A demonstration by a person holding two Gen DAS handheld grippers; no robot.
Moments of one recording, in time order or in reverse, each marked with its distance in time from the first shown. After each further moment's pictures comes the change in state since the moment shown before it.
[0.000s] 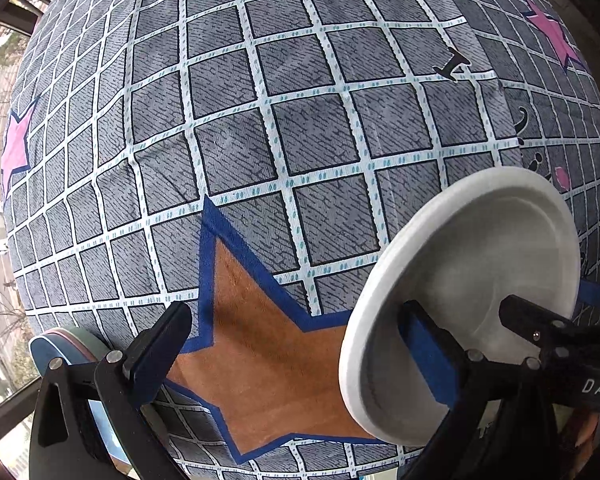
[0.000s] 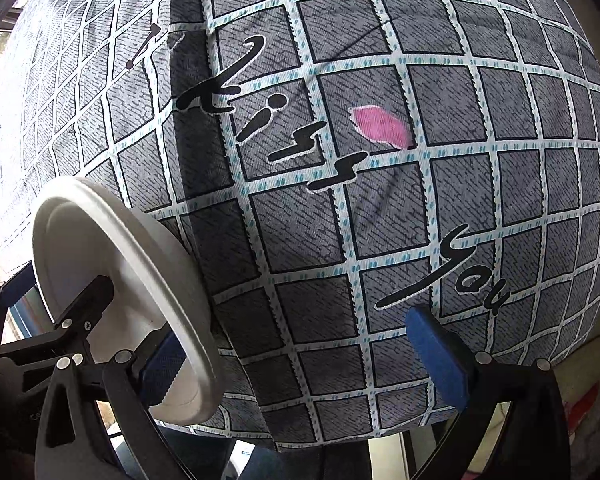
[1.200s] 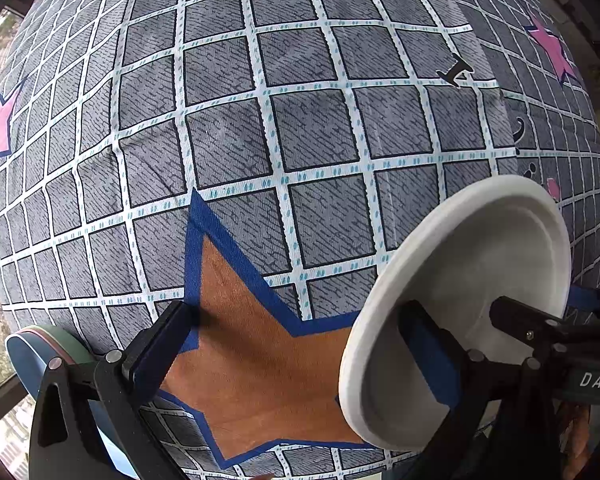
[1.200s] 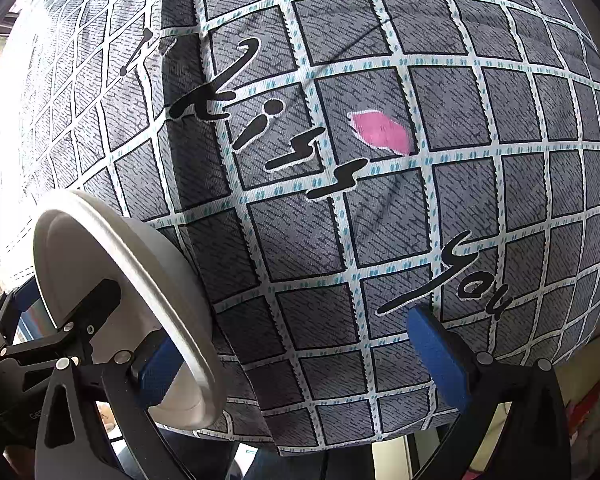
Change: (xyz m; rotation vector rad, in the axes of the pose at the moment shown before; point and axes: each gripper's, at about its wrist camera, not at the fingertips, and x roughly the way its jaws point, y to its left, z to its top) left arm 0.010 0.035 -0.020 -0.034 0.004 -0.081; right arm 0.003 -0.010 0.020 -0.043 0.017 -0.008
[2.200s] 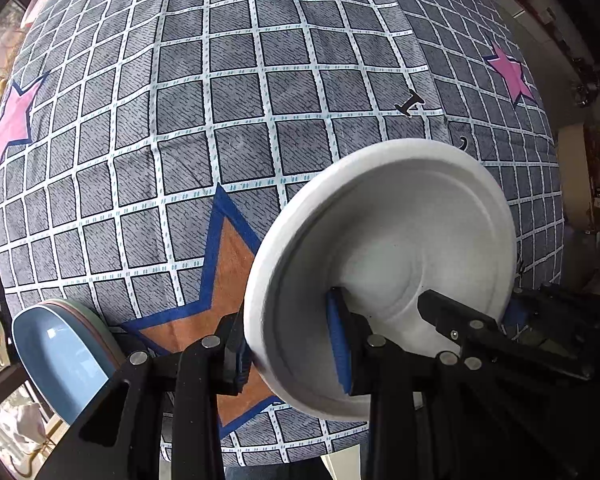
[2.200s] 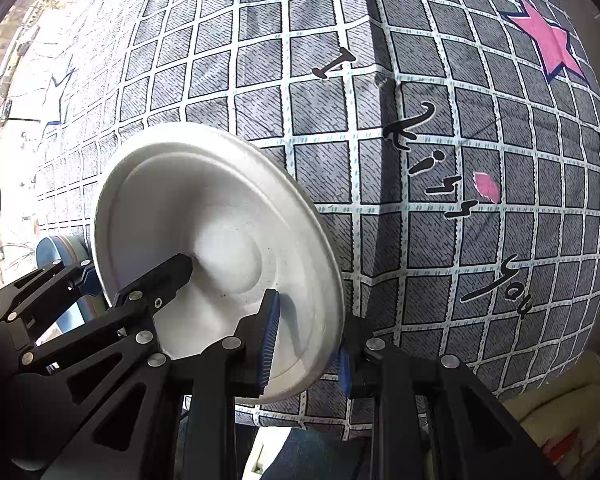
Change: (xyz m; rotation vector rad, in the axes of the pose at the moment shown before) left arm -0.052 0.012 -0.014 -0.032 -0.061 -0.117; right arm -0.046 0.089 -0.027 -0.206 -0.099 -0.003
